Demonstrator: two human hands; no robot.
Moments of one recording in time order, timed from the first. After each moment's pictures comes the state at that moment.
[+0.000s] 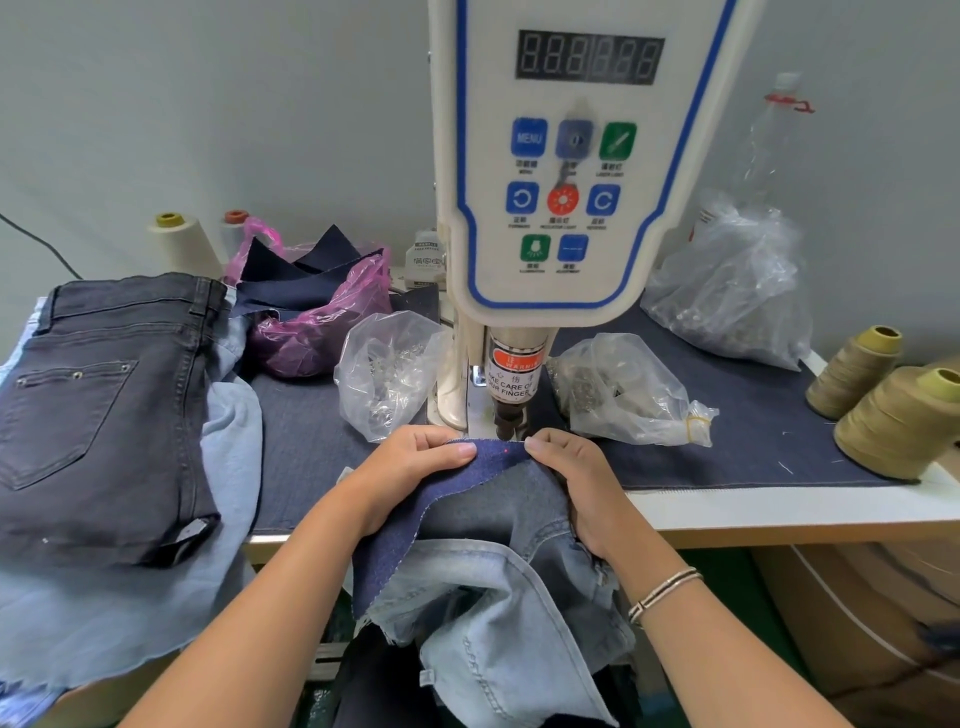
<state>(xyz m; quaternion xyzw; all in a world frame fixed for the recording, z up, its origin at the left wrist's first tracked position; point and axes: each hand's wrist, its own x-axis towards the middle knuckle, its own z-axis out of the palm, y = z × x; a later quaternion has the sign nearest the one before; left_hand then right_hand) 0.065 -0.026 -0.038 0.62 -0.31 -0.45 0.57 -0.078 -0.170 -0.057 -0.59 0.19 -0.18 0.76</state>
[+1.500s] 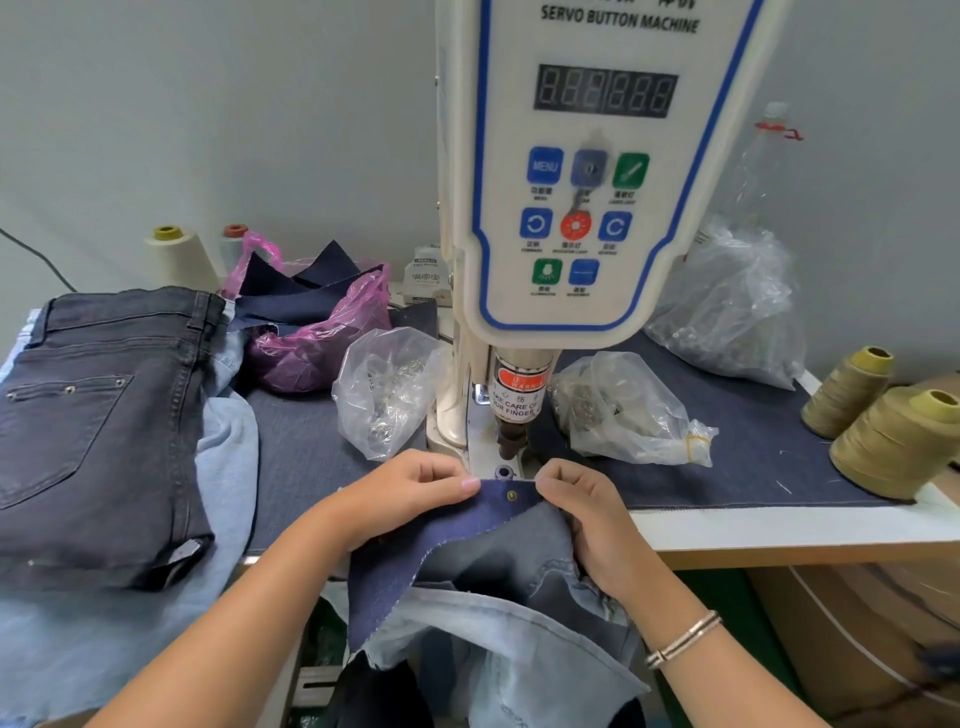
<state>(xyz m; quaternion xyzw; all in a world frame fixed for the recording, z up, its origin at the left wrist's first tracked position) 0.074 -0.020 -0.038 0.65 -0.47 -0.41 0.44 -0.099 -0.162 -0.056 -0.61 0.16 -0.19 0.76</state>
